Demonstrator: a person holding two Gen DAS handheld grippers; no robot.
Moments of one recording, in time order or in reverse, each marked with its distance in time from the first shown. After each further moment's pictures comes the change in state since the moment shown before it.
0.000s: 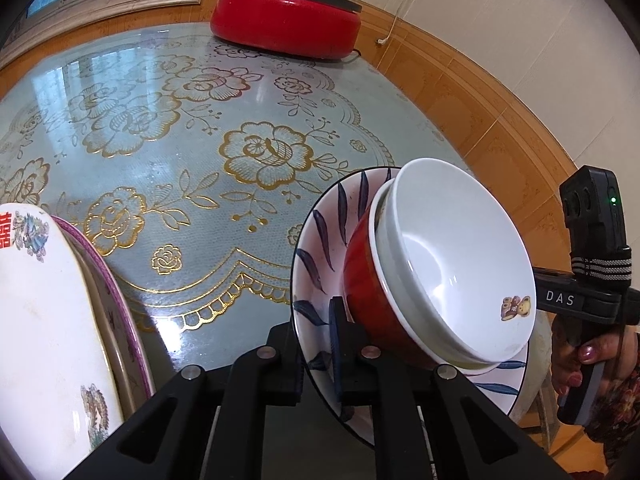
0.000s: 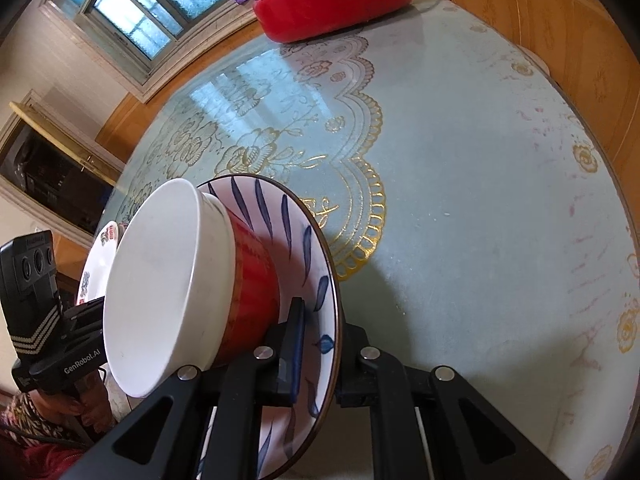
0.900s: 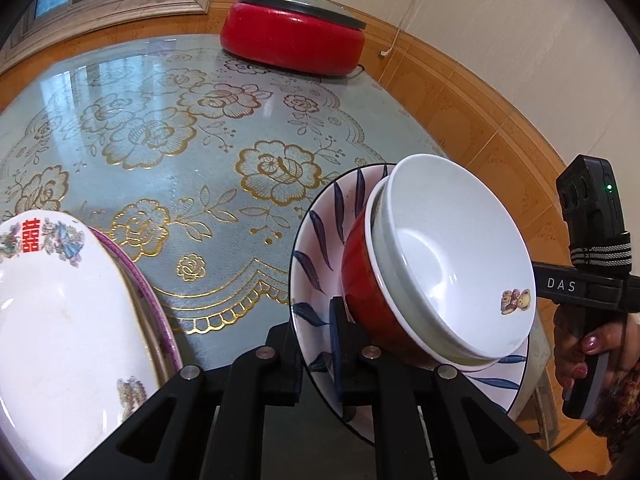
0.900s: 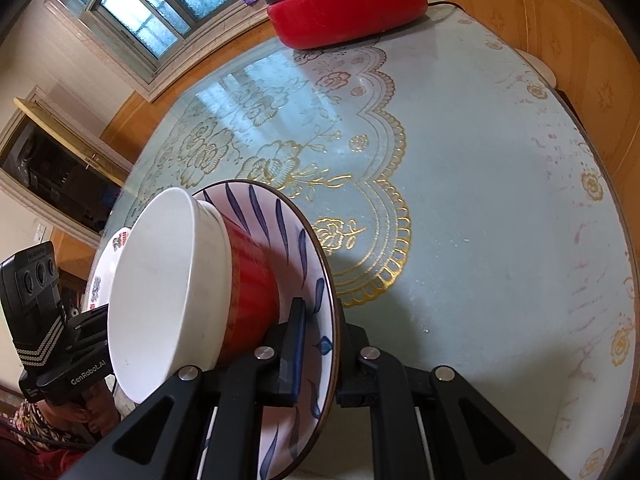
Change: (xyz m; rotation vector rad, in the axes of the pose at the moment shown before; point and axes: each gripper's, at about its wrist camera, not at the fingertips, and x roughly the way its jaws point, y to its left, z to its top) left arm -0.024 0.004 0.000 -0.018 -0.045 0.009; right arm -0.020 0.024 0.004 -0.018 -0.003 0.006
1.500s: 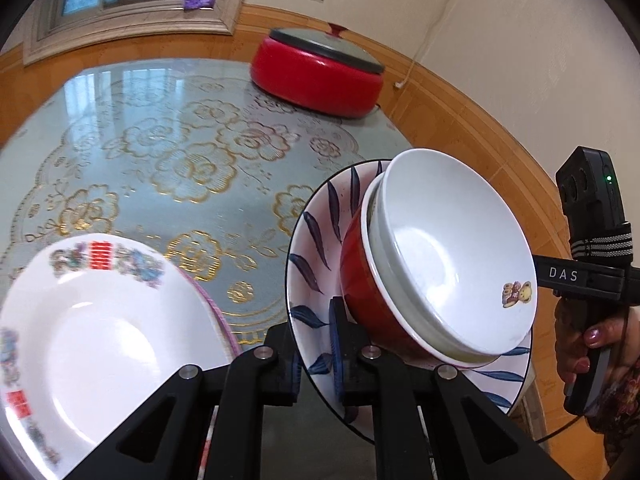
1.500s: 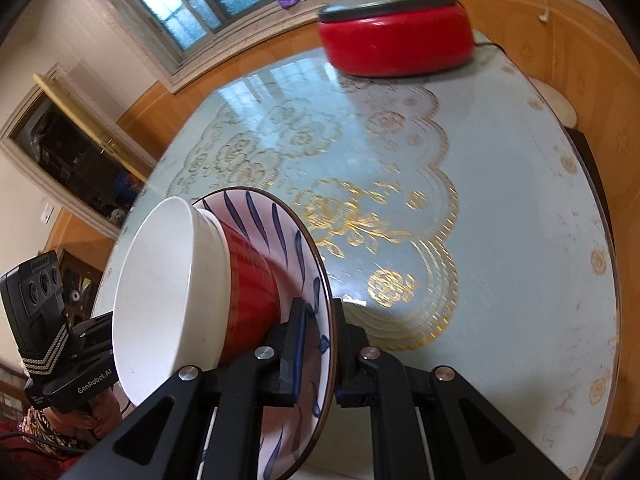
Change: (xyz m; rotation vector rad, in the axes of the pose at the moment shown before) left arm -0.061 0.019 0.011 -0.064 -0.096 0.027; right arm -0.023 0.061 0.038 -0.112 -0.019 0.011
